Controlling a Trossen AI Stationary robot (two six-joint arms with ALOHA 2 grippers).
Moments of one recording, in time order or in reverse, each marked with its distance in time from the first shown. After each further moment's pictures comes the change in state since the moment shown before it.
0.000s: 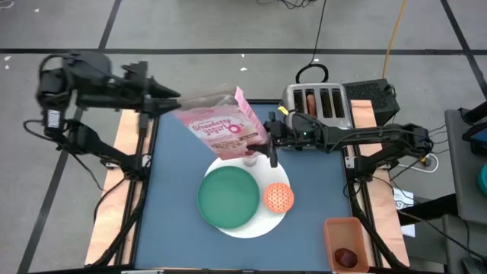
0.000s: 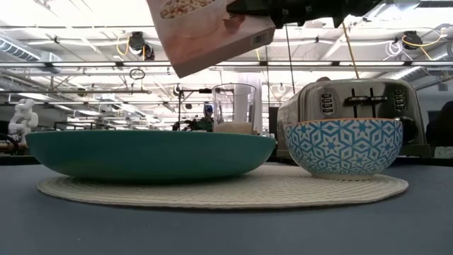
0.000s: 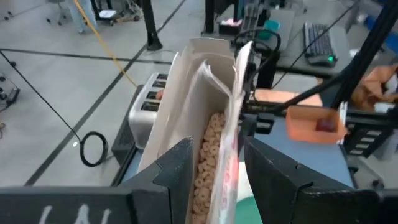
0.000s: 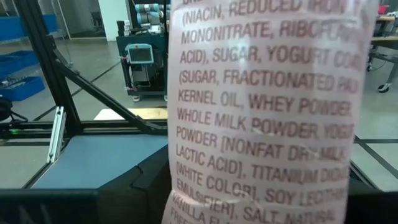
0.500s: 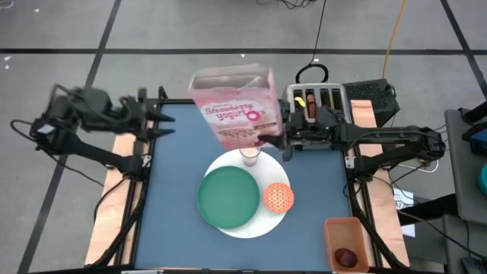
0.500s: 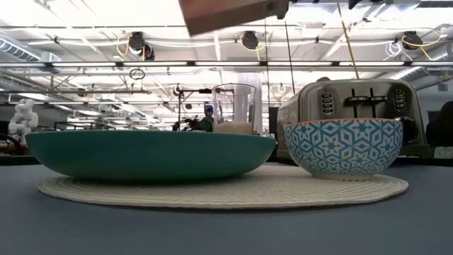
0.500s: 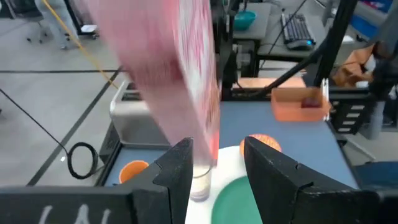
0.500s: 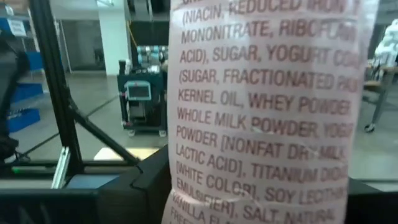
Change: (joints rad) left arm -0.178 -0.409 -0.728 0.358 -0.087 0.029; right arm -0.006 -0.170 0.000 0.002 0.005 -0.010
